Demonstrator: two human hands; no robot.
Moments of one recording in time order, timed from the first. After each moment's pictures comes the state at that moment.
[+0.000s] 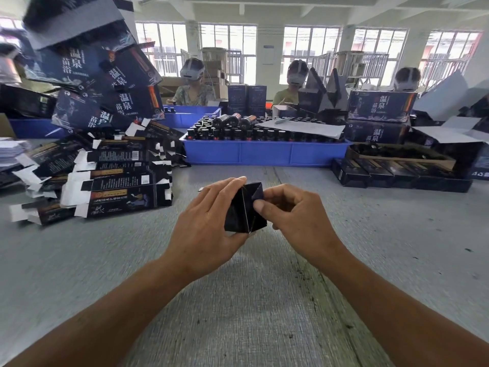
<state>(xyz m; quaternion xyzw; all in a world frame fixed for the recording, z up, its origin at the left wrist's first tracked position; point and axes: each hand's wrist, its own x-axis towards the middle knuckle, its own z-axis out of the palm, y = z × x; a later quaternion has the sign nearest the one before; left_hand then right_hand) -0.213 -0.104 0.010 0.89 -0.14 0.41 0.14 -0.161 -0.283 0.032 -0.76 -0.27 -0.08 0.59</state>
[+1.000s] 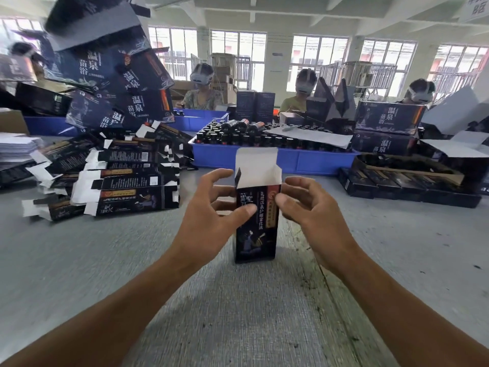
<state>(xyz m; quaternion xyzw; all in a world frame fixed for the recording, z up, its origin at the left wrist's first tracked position) -0.213 -0.104 0.026 0.73 -0.06 0.28 0.62 -0.141 -0.292 0.029 -0.68 -0.26 -0.03 0.68</state>
